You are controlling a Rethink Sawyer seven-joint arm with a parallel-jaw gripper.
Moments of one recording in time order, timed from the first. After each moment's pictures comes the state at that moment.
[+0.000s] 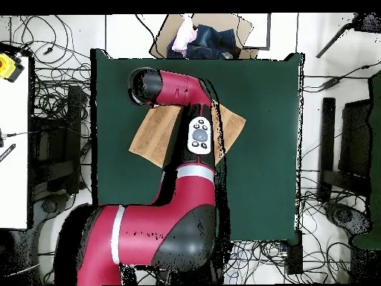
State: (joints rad) arm -0.01 -0.11 -0.07 0.86 0.19 0.79 2.65
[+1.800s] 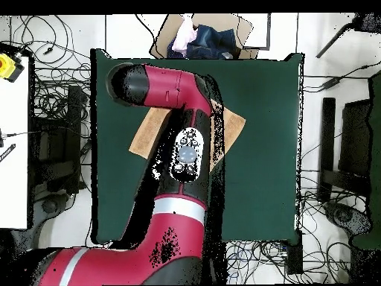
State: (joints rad) arm 0.07 -0.37 -0.20 1.07 0.19 0.70 2.65
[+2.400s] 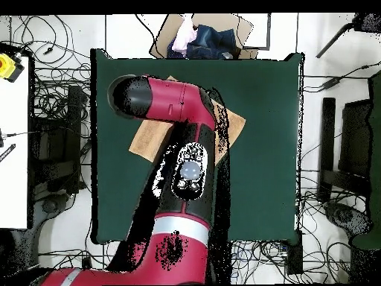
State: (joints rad) arm 0.07 -0.46 -0.20 1.20 0.19 0.69 2.65
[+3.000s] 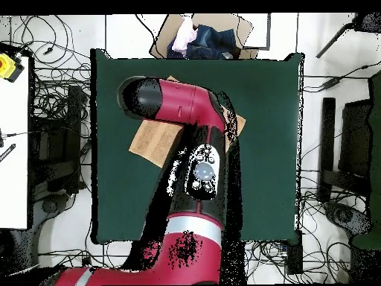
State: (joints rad) arm 0.01 -0.48 -0.14 1.24 0.20 0.69 2.65
